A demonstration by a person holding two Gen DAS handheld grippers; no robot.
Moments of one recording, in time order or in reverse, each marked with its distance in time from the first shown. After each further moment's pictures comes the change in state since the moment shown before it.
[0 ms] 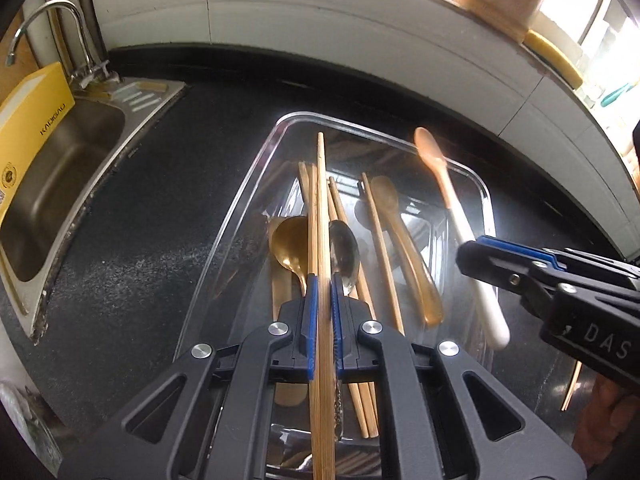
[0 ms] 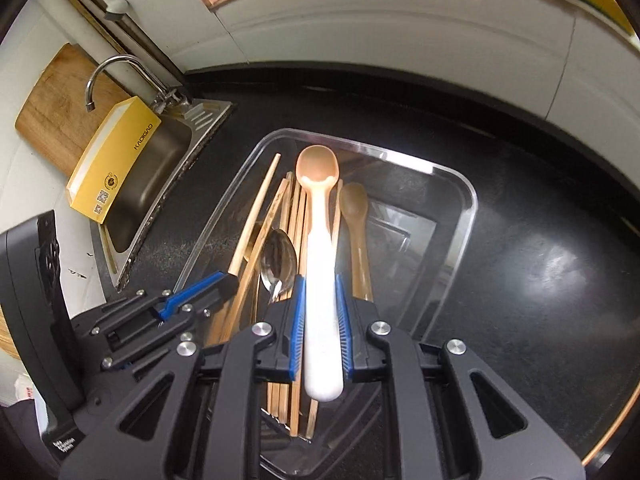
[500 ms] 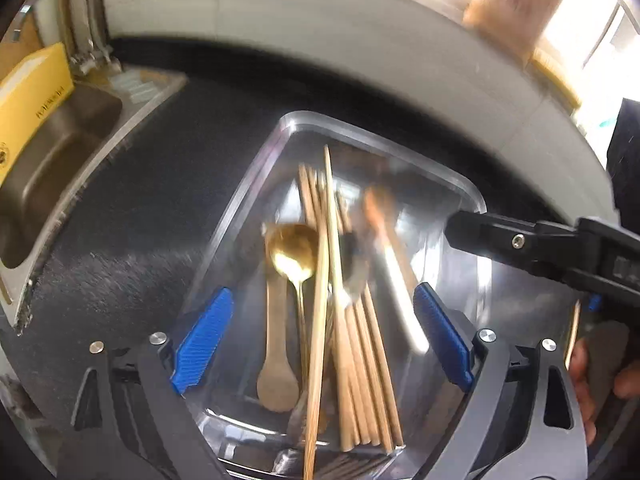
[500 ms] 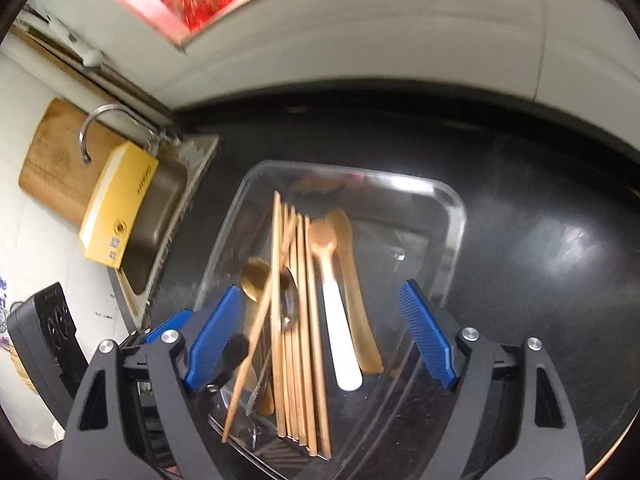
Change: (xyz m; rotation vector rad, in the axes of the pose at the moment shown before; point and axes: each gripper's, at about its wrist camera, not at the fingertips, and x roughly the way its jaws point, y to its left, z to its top) left arm -0.008 0.010 0.006 -0.064 -0.059 -0.059; right arm -0.011 -0.028 0.017 0.148 -0.047 0.073
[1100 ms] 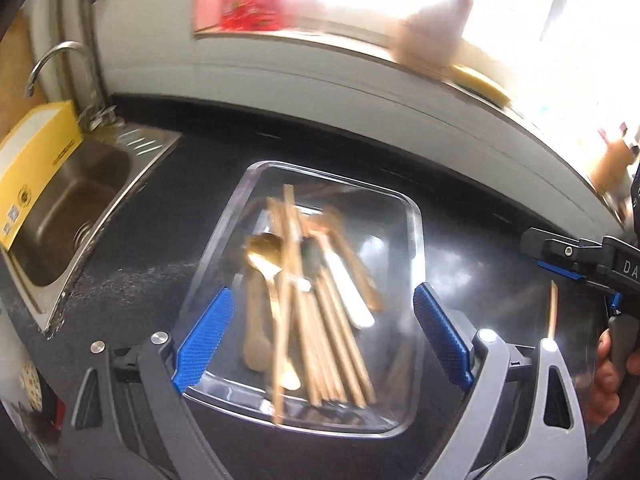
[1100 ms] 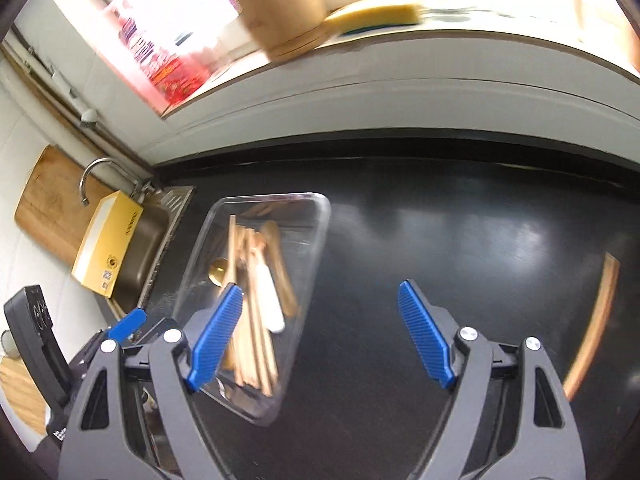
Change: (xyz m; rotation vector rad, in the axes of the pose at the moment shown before) left arm -0.072 -0.058 -0.035 0.136 -0.107 -0.009; right arm -0.132 -0.057 -0.081 0.107 -0.219 -0.133
